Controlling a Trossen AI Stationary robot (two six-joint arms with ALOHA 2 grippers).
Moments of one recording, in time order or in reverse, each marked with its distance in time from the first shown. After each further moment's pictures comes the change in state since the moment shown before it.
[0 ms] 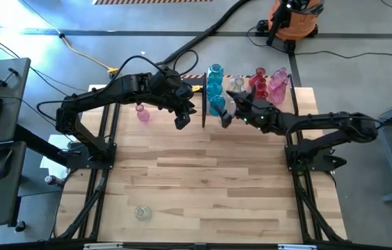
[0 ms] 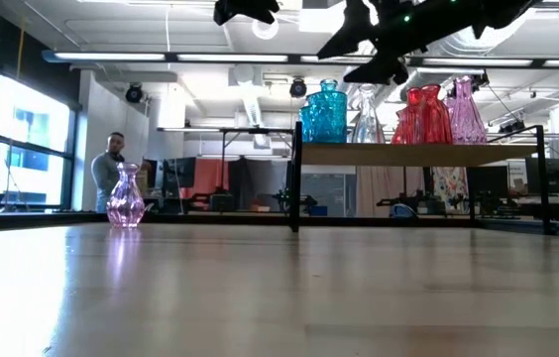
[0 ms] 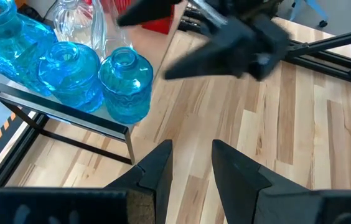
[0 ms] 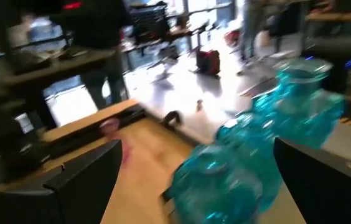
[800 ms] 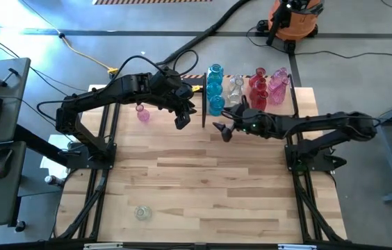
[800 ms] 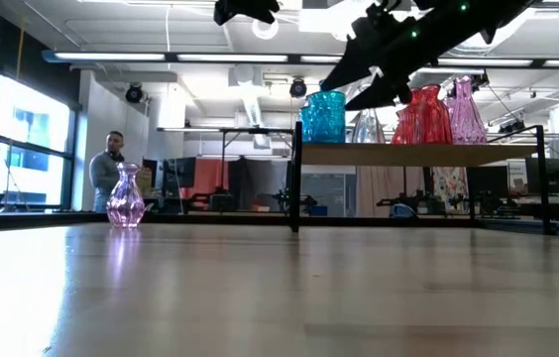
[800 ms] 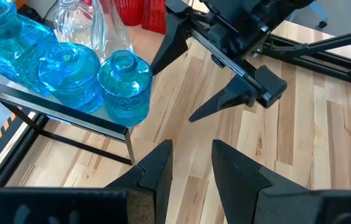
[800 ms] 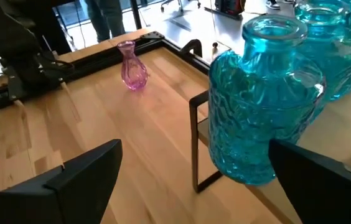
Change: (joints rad) left arm 0.000 0.000 0.000 0.002 0.000 0.000; right arm 0.062 0.030 -0.001 -0.243 -0.071 0.080
